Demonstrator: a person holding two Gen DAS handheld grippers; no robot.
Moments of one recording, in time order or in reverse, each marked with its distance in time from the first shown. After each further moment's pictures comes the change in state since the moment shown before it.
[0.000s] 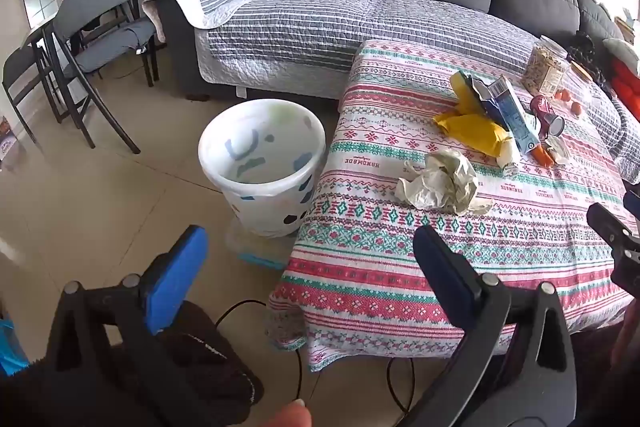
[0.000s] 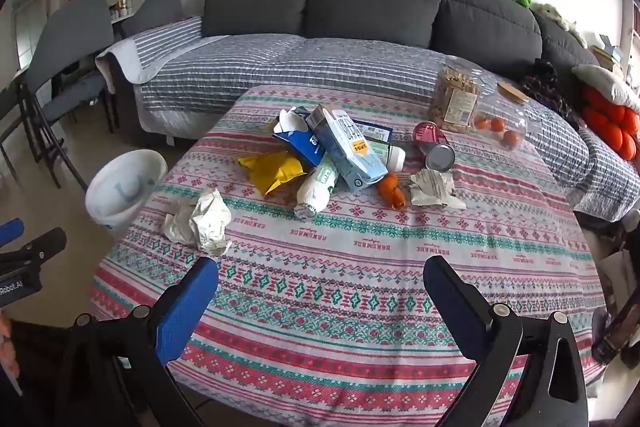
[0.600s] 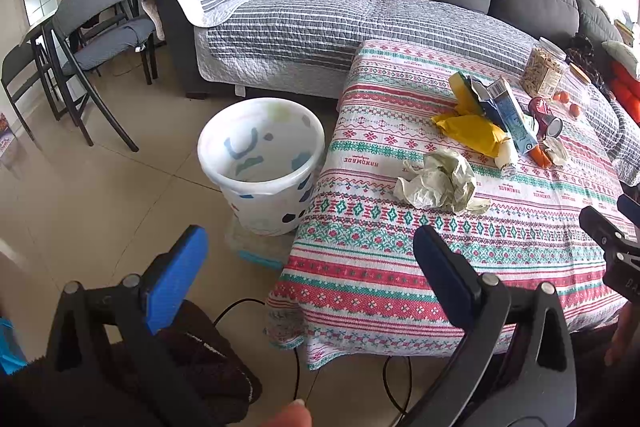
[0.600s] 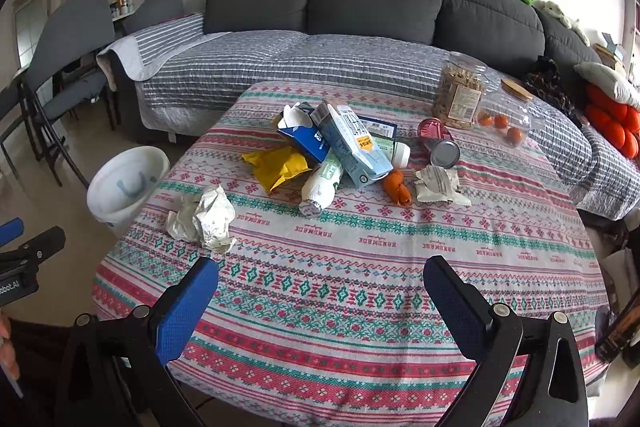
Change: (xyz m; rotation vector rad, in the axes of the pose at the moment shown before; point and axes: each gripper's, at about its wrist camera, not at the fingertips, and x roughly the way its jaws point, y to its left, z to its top) left arm -0.002 0.002 0.000 -0.008 0.002 -0.009; right arm 0.001 0.004 -0.002 0.004 0.004 0.008
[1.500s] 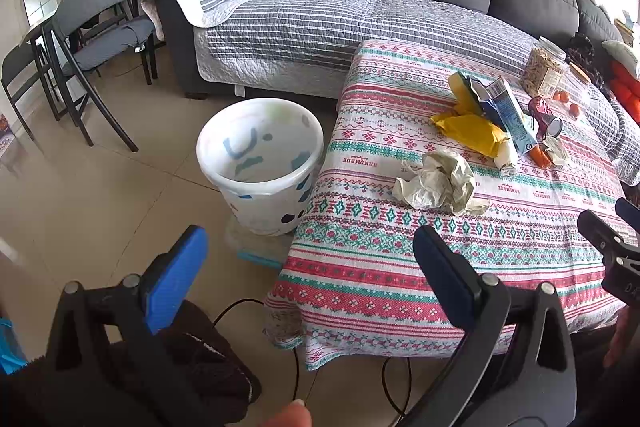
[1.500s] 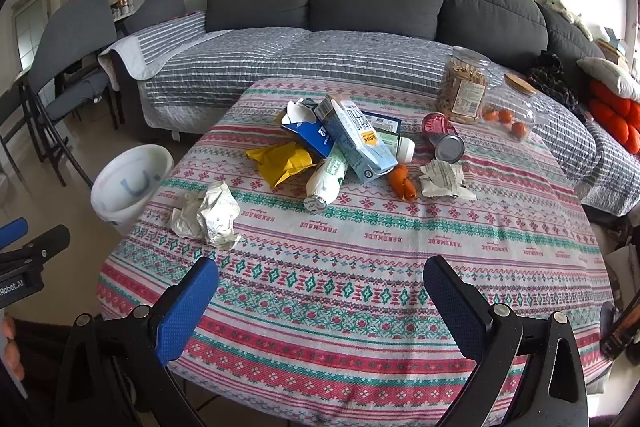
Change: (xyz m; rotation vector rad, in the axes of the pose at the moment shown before) left arm 0.000 -0.002 0.000 0.001 -0.001 0.001; right arm 0.001 0.001 0.000 -0.006 0.014 0.007
